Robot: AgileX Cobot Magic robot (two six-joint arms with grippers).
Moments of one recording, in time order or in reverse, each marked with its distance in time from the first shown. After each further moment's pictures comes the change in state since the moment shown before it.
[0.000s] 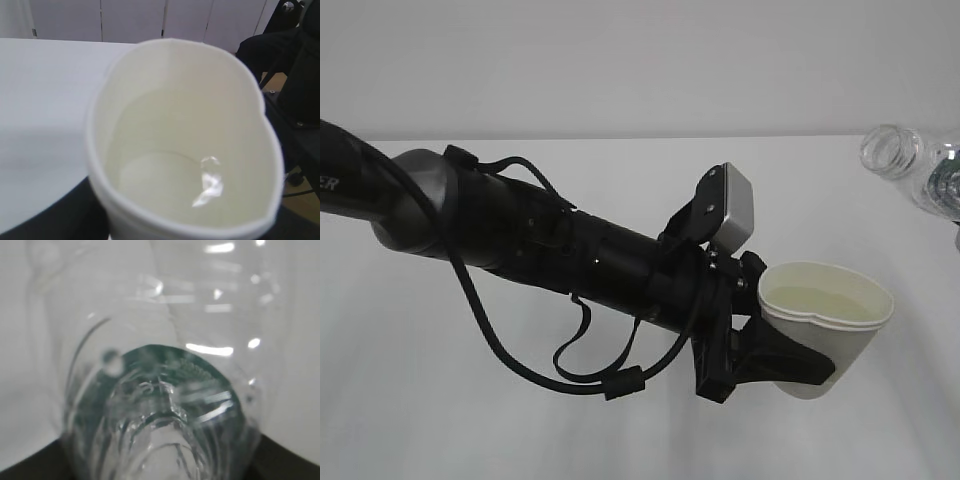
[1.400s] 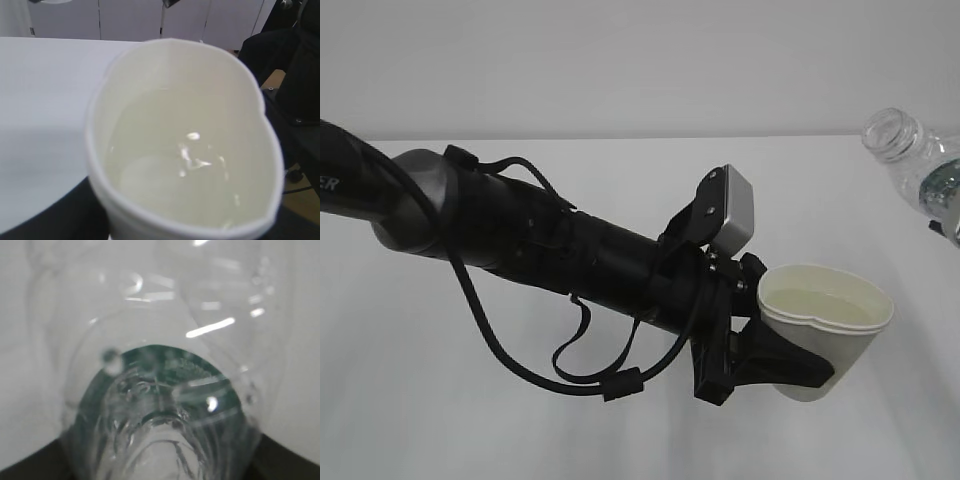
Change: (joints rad) left arm 0.000 0.000 0.000 0.010 0.000 0.000; right arm 0.000 0.047 0.000 0.000 0.000 0.191
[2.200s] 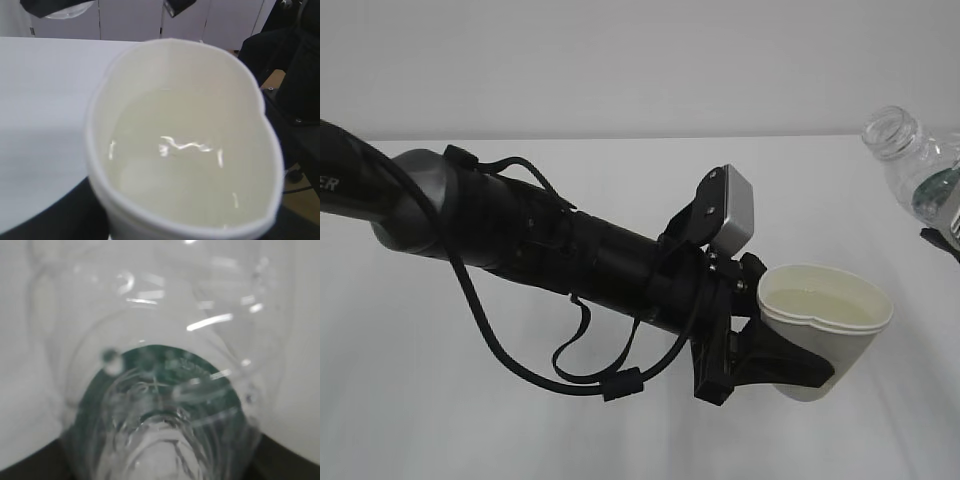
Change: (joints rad) left arm 0.000 0.000 0.000 0.000 0.000 0.000; right arm 0.000 0.016 0.007 0.234 -0.017 -0.151
